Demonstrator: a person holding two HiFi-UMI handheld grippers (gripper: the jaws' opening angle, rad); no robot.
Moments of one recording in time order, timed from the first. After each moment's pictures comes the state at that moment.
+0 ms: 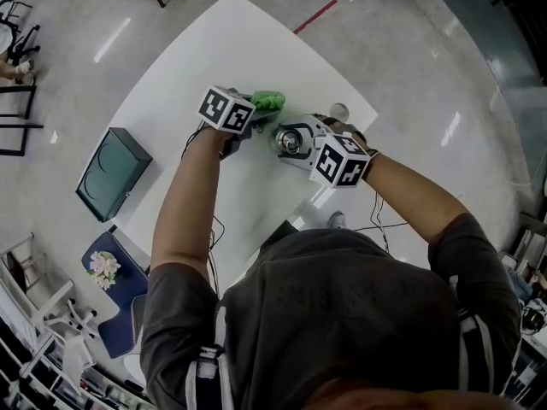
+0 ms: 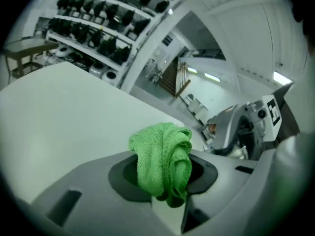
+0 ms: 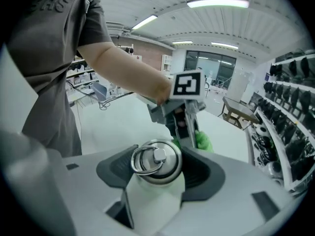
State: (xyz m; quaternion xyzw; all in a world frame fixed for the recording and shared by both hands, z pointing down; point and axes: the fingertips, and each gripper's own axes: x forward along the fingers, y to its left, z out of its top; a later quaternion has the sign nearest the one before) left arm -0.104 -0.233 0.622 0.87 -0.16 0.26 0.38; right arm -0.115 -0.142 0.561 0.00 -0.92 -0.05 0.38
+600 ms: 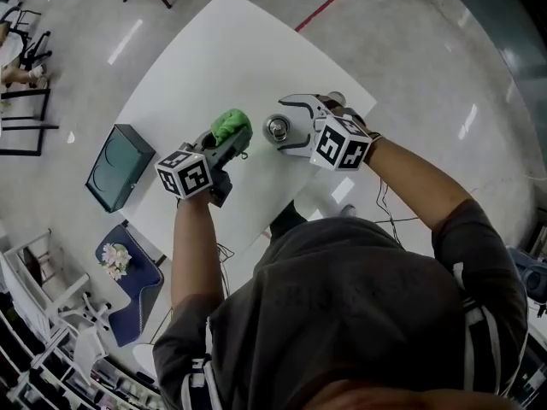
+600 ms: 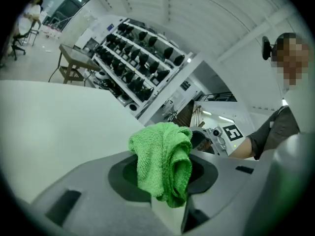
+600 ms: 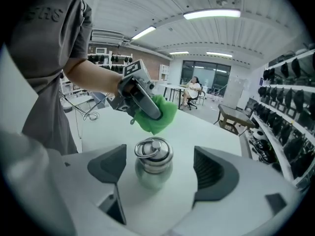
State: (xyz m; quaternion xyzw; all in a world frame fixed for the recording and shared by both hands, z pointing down) left arm -0.168 -0.162 0.538 0.84 -0.36 0.03 0.40; right arm -0.098 -0.149 0.542 0.01 -0.94 -0.05 0.33
